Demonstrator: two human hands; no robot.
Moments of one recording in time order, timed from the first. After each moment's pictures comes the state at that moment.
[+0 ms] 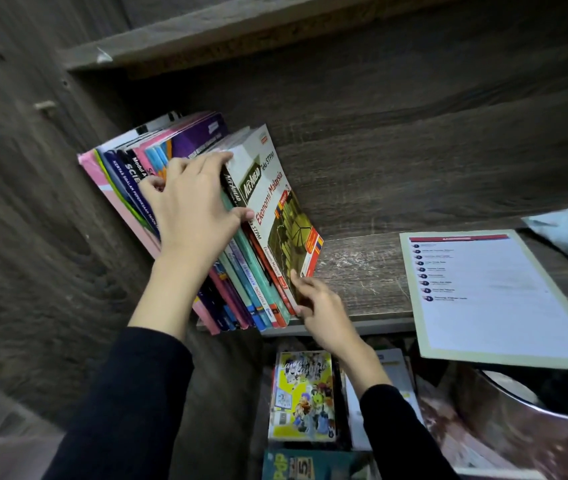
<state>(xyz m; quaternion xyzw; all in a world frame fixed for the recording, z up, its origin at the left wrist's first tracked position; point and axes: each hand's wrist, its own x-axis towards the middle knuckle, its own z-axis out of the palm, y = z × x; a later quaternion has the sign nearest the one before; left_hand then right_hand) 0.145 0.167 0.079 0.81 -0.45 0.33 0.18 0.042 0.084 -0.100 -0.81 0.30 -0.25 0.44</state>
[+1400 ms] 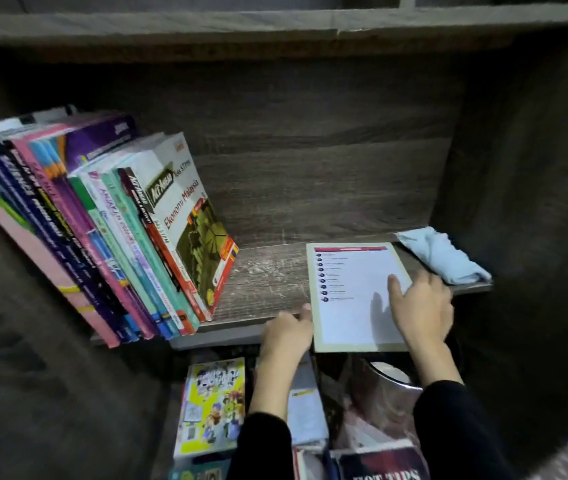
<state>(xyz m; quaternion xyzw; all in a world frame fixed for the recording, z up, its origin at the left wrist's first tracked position) -0.005 0.098 -0.081 0.84 -0.37 -0.30 0.25 -0.160 0.008 -0.082 -0.63 0.70 -0.33 0.11</state>
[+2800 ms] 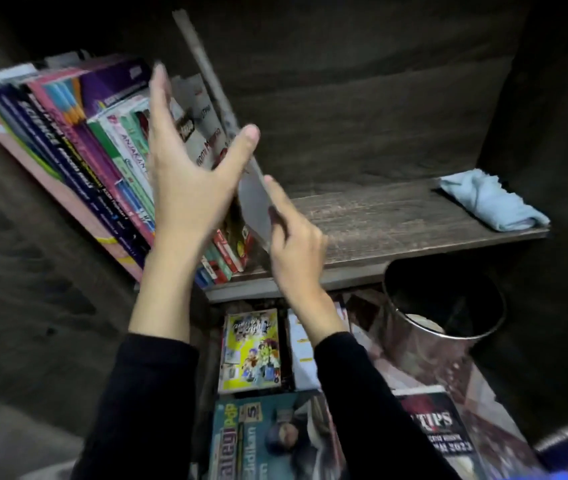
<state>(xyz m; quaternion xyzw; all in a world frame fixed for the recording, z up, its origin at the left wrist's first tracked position) 0.071 0.161 0.049 0.64 -0.49 0.11 0.58 0.001 0.102 -0.056 -0.71 0.30 -0.60 0.22</state>
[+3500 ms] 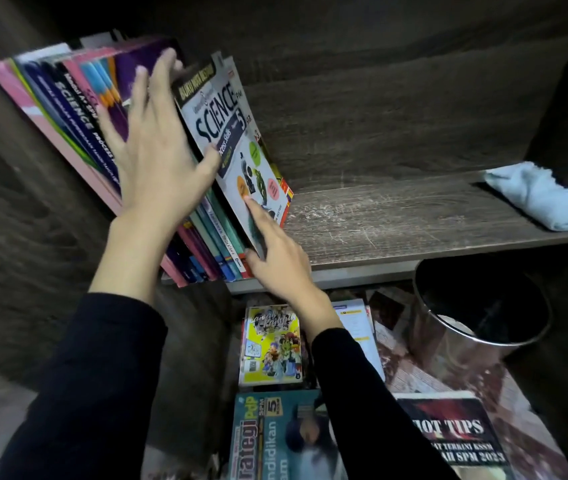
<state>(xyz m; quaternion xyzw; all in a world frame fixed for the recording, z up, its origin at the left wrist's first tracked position) 0.140 0.174 0.057 0.77 -0.49 0.29 0.27 0.046 0.104 -0.082 -0.86 0.28 -0.29 0.32</state>
